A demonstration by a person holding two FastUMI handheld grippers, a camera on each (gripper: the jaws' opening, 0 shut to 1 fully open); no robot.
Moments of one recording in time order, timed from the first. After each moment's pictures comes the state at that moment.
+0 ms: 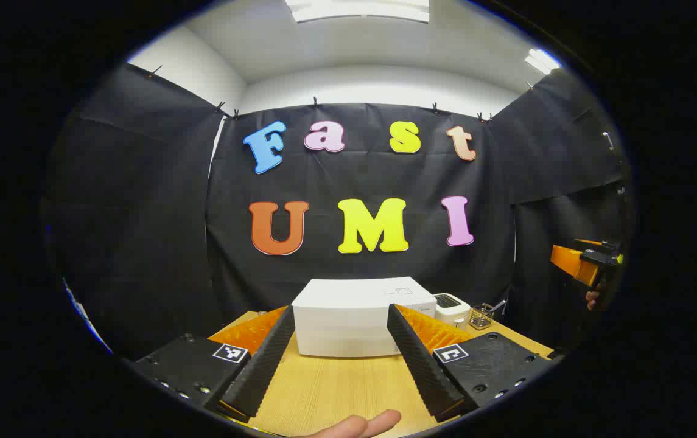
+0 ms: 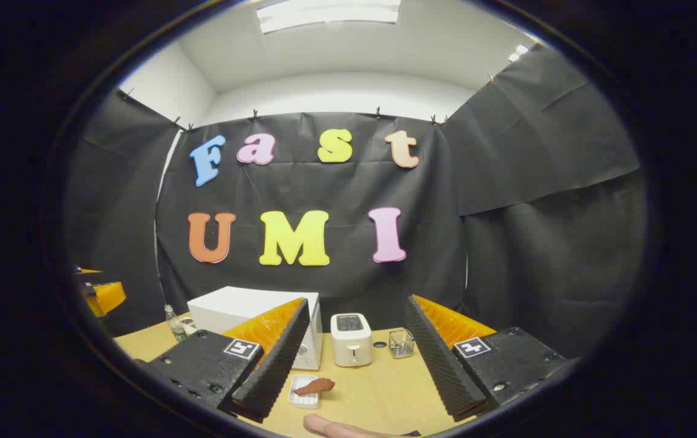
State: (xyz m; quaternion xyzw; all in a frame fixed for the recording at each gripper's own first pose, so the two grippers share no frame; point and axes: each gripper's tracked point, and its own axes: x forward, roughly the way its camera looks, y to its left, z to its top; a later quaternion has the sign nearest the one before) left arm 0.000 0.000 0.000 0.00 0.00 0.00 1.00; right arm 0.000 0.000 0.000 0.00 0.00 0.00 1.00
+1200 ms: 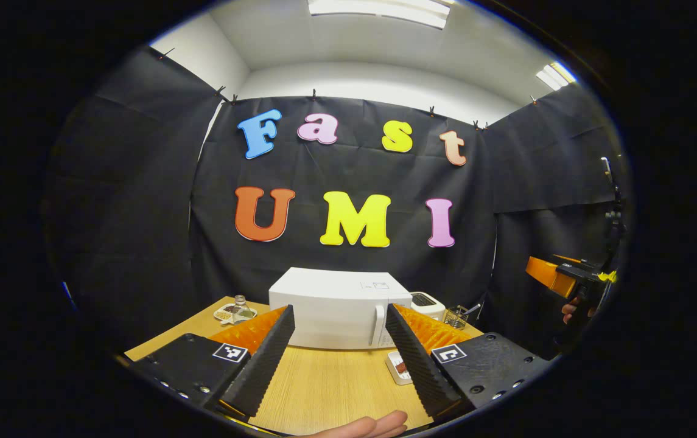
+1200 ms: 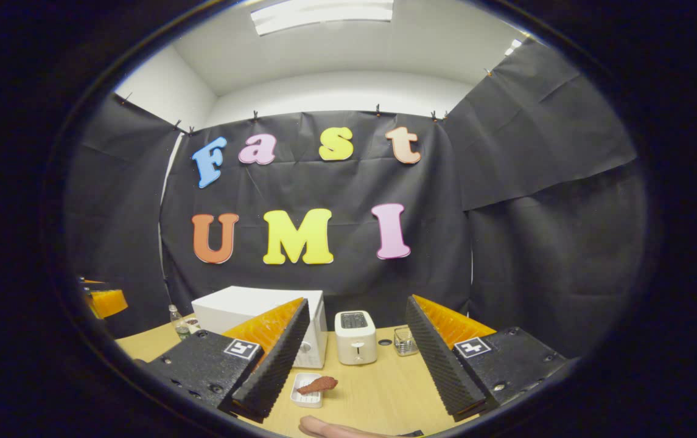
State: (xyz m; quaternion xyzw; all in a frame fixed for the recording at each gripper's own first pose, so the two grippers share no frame) left arm -0.008 -0.016 -0.009 -0.05 0.01 -0.04 1.00; right arm 0.001 -0.006 -0.007 0.01 0.00 0.01 1.00
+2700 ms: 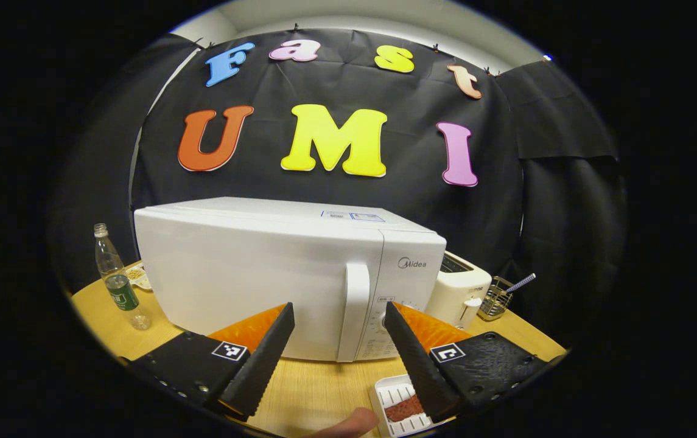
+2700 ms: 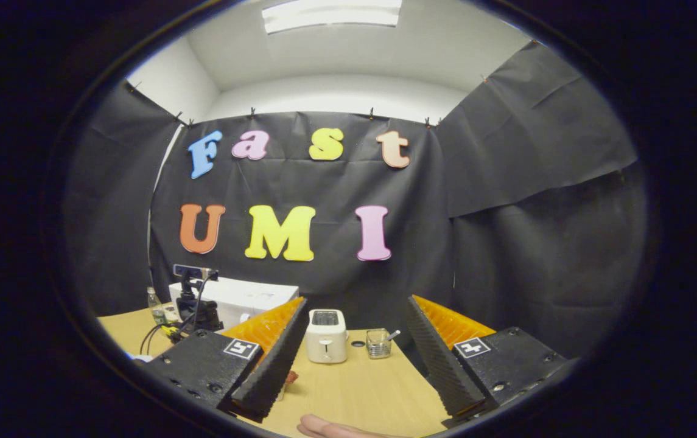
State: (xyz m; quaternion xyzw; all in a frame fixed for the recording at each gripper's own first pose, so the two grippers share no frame) left arm 0.269 -0.139 -0.225 -0.05 0.11 -0.04 0.99; right arm 0.005 -0.070 -0.034 -0.02 0.00 0.00 1.00
